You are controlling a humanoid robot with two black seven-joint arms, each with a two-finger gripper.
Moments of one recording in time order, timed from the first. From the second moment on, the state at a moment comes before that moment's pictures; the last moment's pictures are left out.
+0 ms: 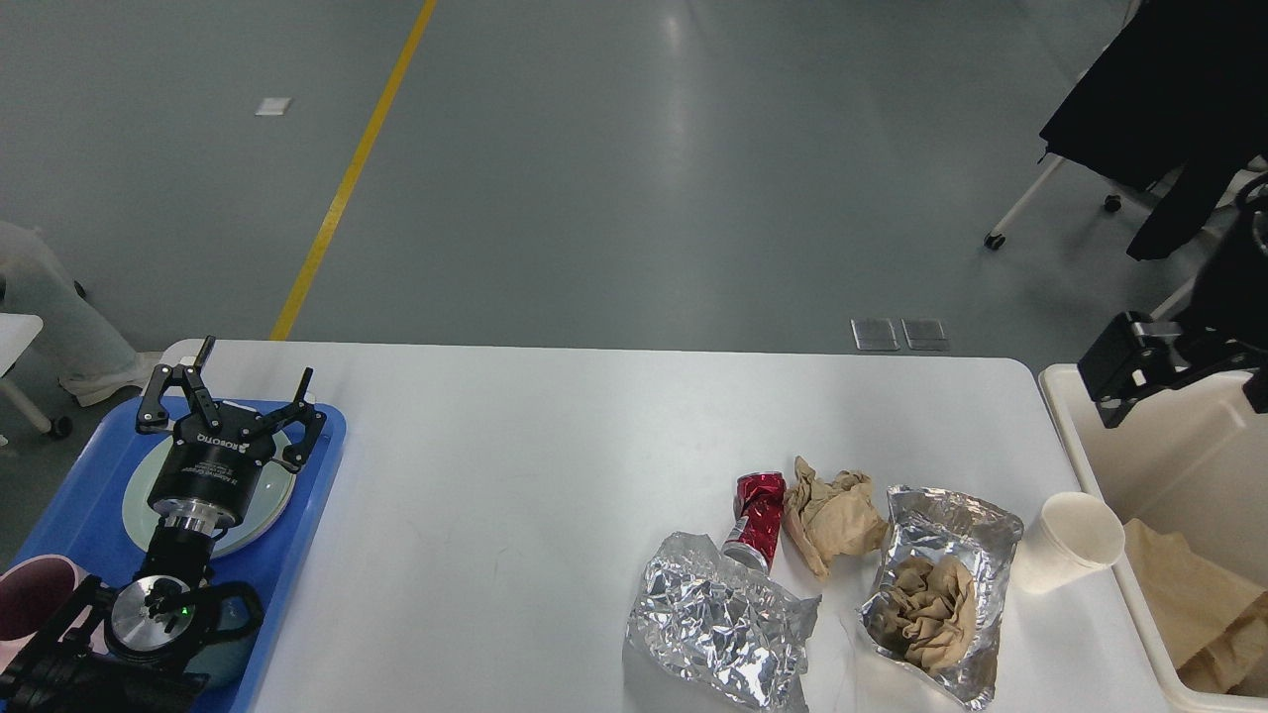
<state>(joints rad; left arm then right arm) -0.32 0.18 -1.46 -0.64 0.12 -0.68 -0.12 2.49 -0.46 -1.38 1.60 -0.30 0.88 -0.21</state>
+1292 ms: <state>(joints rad) -0.32 0.18 -1.46 -0.65 0.12 -0.68 -0.12 1.41 -0.08 -1.19 1.03 -0.12 0.28 -0.21</state>
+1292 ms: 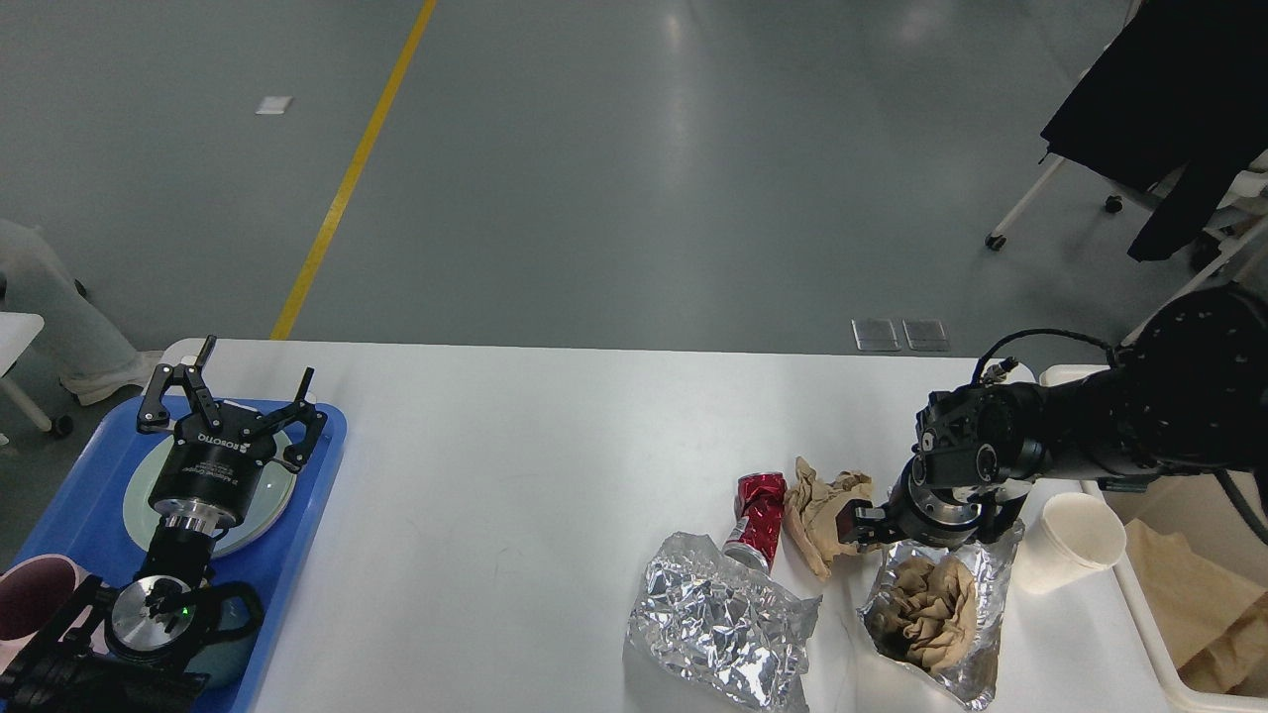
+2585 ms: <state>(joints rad) -0.32 0.18 -1.46 -0.65 0.12 -0.68 -0.12 1.34 -0.04 -1.17 1.05 -0.10 0.19 -0.21</state>
